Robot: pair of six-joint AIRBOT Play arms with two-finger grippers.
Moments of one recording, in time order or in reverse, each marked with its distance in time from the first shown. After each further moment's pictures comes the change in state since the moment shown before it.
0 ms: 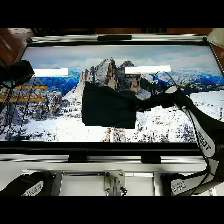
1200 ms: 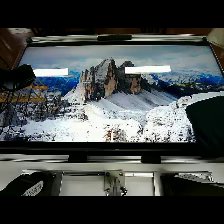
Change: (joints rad) left arm -0.002 0.000 0.000 -0.017 -0.070 -0.001; right arm -1.352 0.184 -0.095 -0.622 0.230 0.316
